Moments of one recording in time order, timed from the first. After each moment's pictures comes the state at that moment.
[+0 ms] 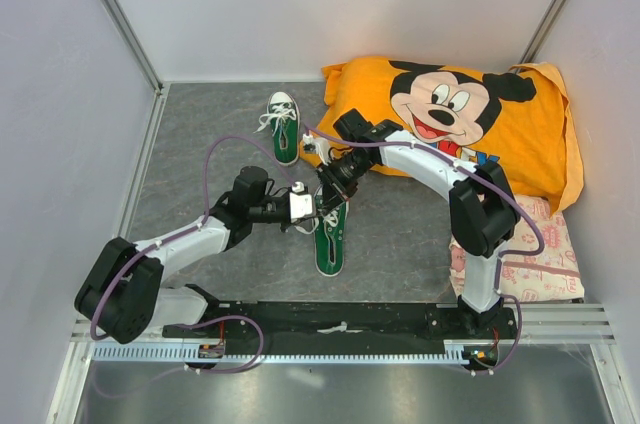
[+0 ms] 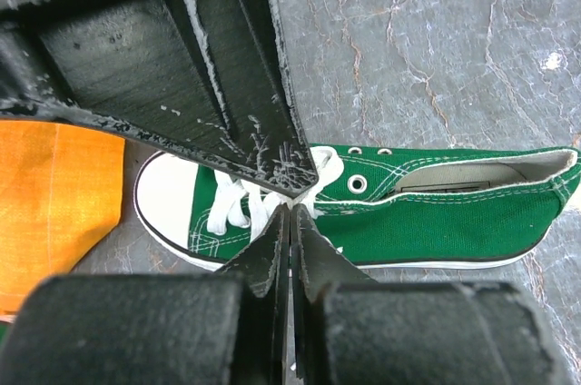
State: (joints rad) left arm -0.54 1.28 0.53 0.24 0.78 0.69; right arm 0.65 1.92 1.55 -0.85 -0.78 -0.16
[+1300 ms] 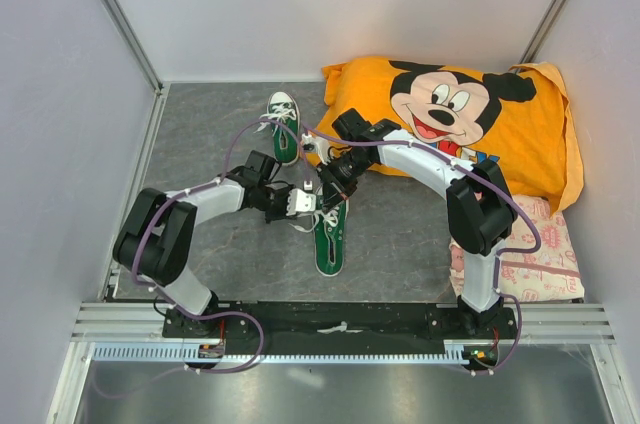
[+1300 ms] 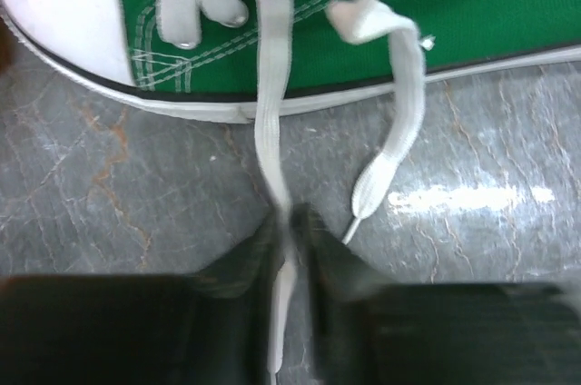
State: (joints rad) left arm -0.40 1.63 0.81 -0.32 0.63 1.17; right arm 0.65 1.94 1.57 -0.85 -0.74 -0.16
